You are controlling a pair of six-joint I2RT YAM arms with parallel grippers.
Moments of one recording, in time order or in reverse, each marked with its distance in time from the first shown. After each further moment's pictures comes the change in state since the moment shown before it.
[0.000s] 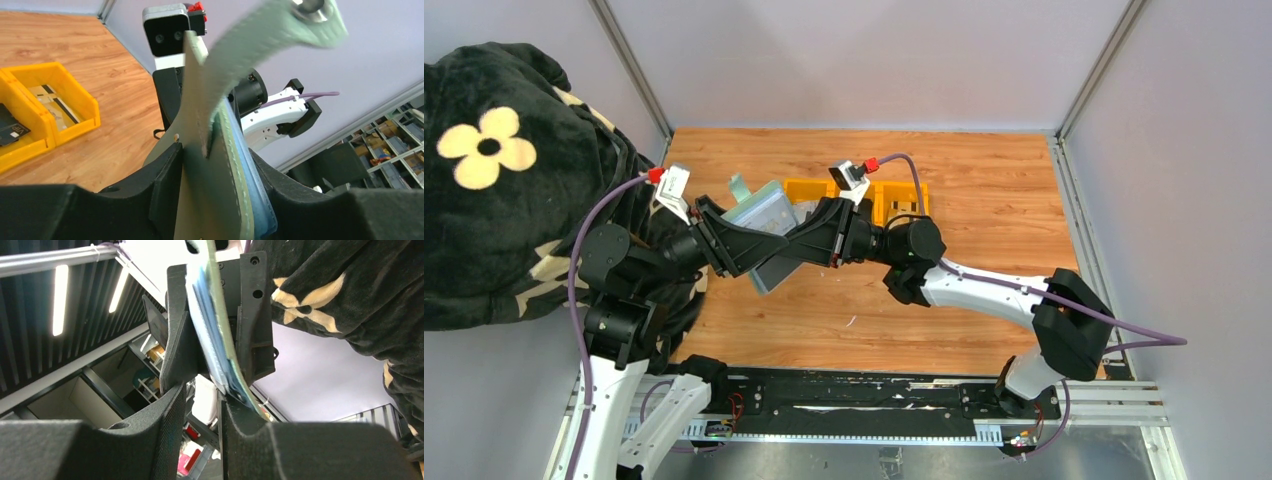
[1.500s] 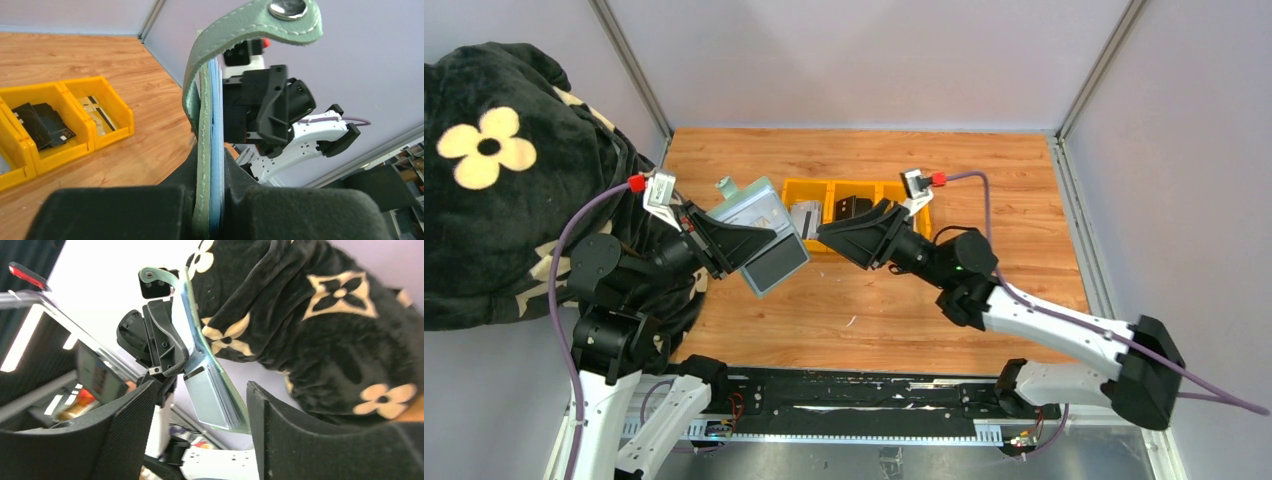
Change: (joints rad) left arm 0.000 -0.037 0.042 -0.102 -0.152 0.111; right arm -0.022 -0.334 -0.227 -0.319 0.297 -0.204
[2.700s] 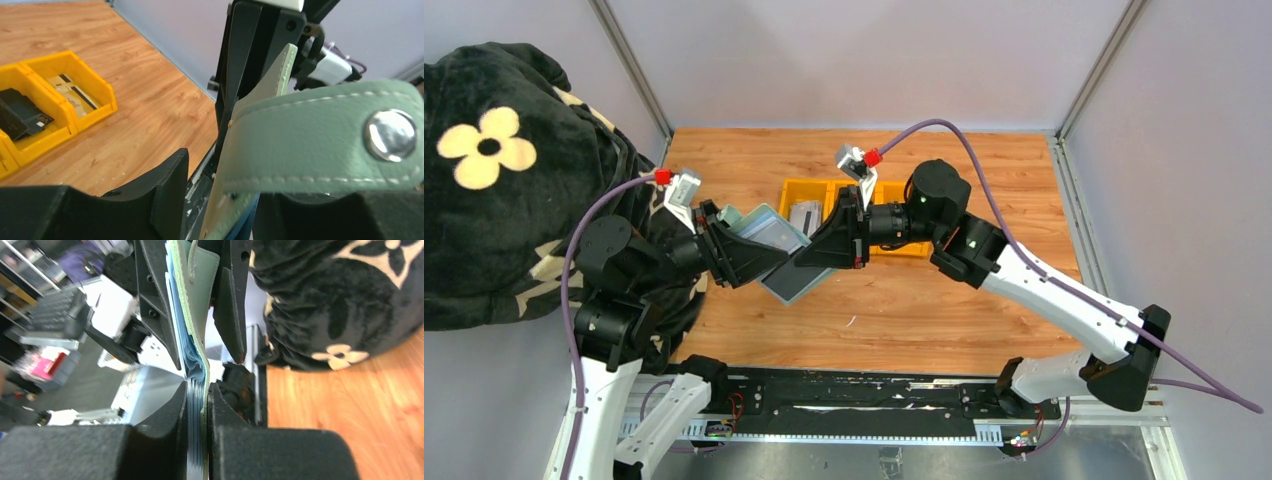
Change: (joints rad) left arm -0.001 0.049 0.037 -0.069 0.166 0.085; right arm -0.017 0.096 0.504 -0.756 -0.494 -0.583
